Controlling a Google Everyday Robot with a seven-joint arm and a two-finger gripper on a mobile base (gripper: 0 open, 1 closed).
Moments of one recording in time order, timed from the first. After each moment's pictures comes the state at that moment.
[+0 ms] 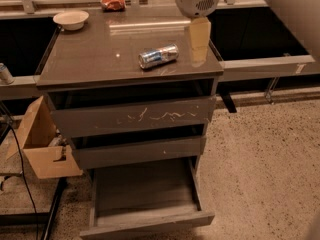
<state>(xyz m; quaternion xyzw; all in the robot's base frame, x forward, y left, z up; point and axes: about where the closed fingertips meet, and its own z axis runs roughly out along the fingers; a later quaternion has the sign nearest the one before) 0.636 -0.075 0.986 -0.77 0.60 -0.15 0.17</state>
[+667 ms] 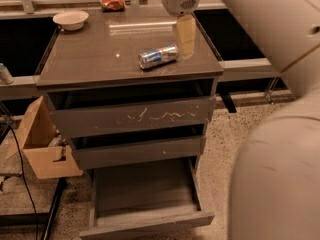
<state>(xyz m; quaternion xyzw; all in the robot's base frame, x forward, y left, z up) 0.698 -0.052 0.966 -0.79 0.56 -0.16 0.16</state>
